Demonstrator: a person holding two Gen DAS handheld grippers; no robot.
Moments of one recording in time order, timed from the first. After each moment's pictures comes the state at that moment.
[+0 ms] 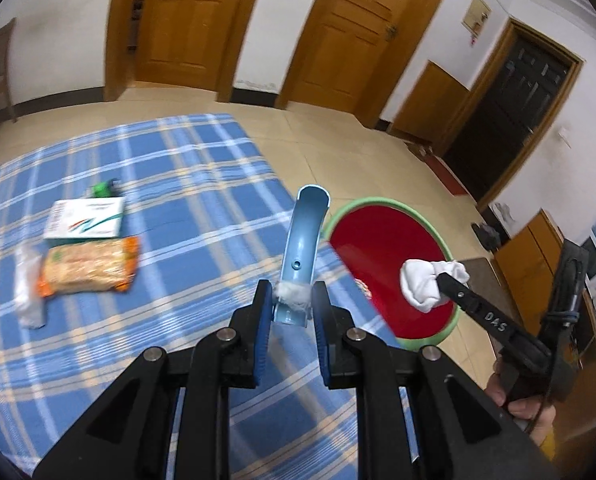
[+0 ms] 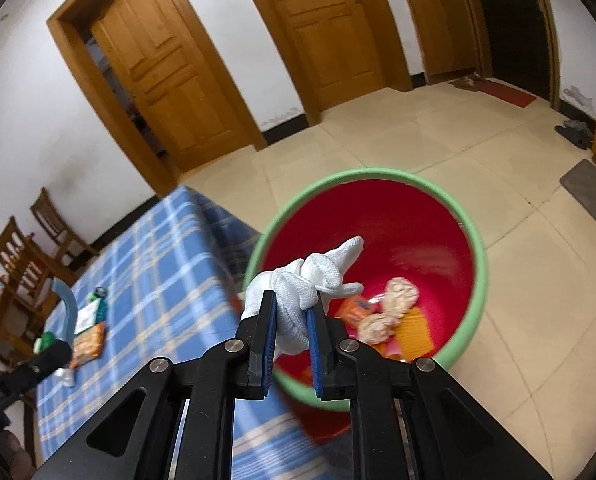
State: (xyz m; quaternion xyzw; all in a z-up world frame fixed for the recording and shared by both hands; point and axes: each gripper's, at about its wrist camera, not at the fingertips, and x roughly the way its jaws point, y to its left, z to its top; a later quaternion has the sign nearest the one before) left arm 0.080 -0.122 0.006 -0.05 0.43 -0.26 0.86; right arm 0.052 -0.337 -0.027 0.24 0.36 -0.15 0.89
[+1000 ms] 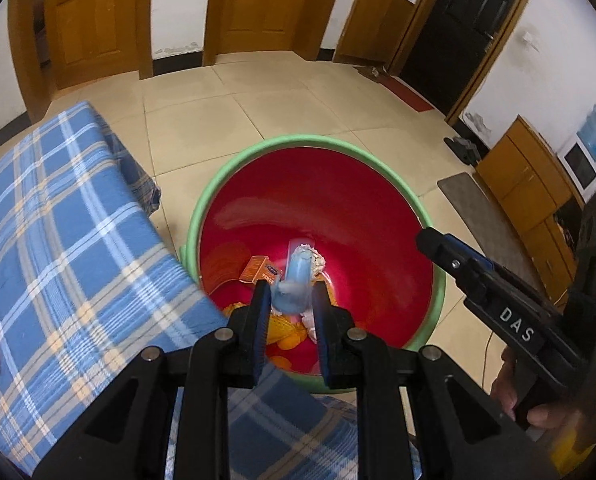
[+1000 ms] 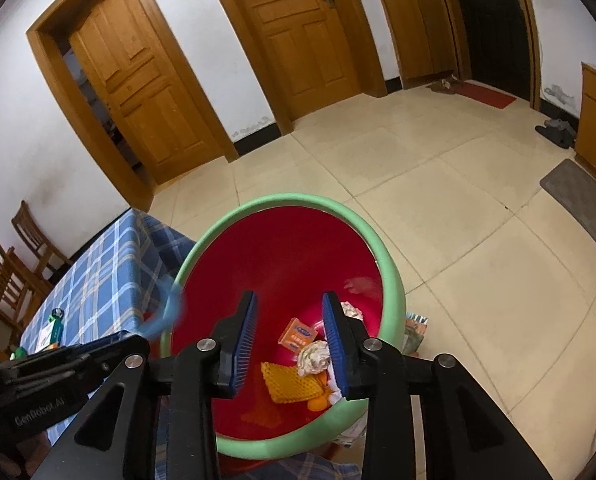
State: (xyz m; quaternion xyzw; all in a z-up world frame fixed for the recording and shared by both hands) left arm 0.094 -0.280 -0.037 0.07 0.48 -0.34 0.80; right arm 0.041 -0.410 -0.044 0.24 0.35 -0.17 0.89
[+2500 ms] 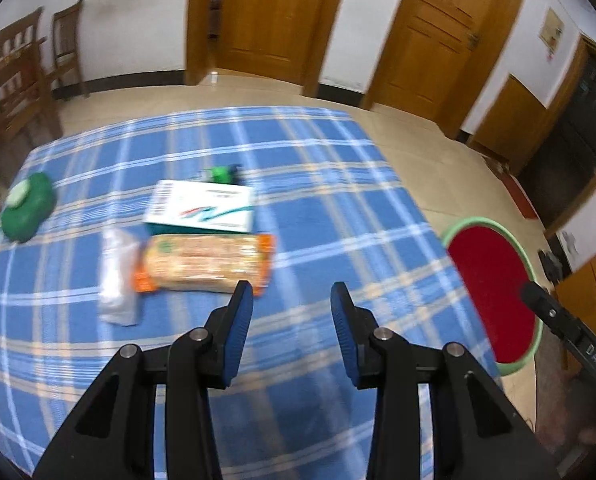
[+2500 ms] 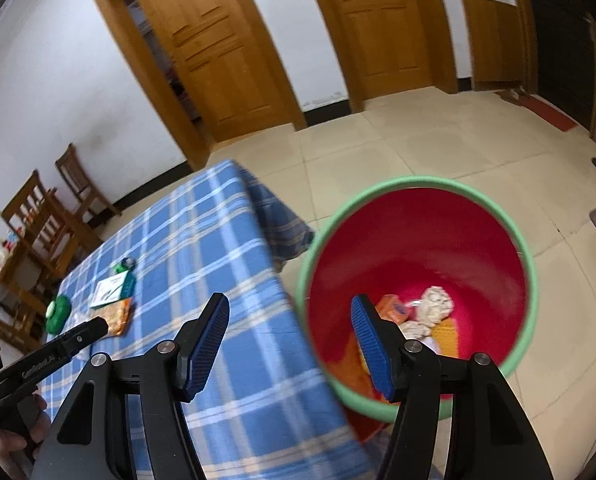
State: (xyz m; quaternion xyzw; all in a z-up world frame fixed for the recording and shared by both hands) left arm 0.109 -0.044 -0.015 -0.06 0.45 -0.10 0.88; right arm 0.090 -0.284 -0.008 0.19 0.39 -0.05 0.90
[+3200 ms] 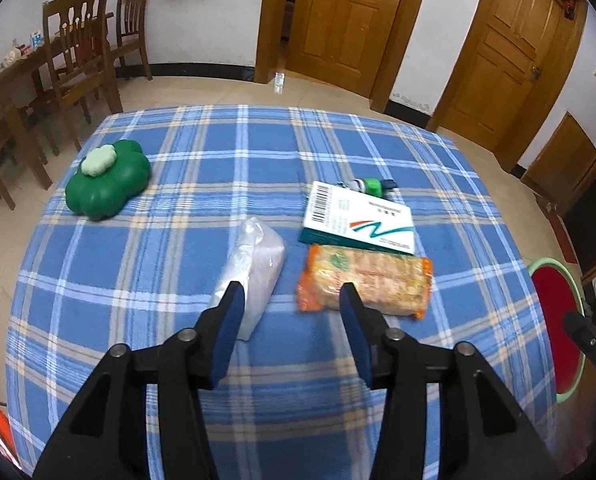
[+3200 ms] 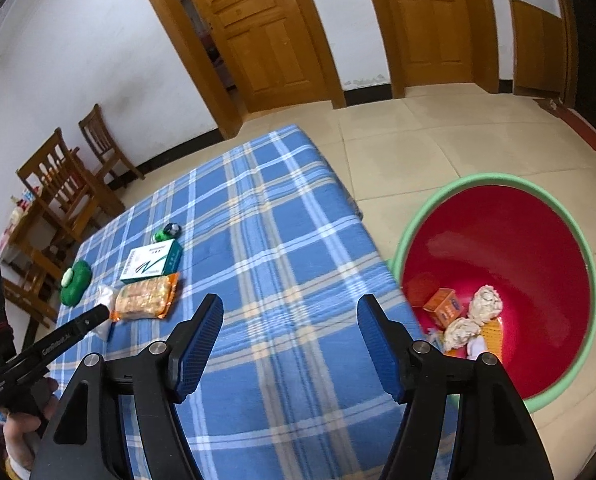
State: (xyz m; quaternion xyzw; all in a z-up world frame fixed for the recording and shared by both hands) left arm 0.124 0.046 -0.039 -0.08 0.45 0.00 0.89; right arm 0.129 -0.217 -0.016 0.16 0.42 0.00 0.89
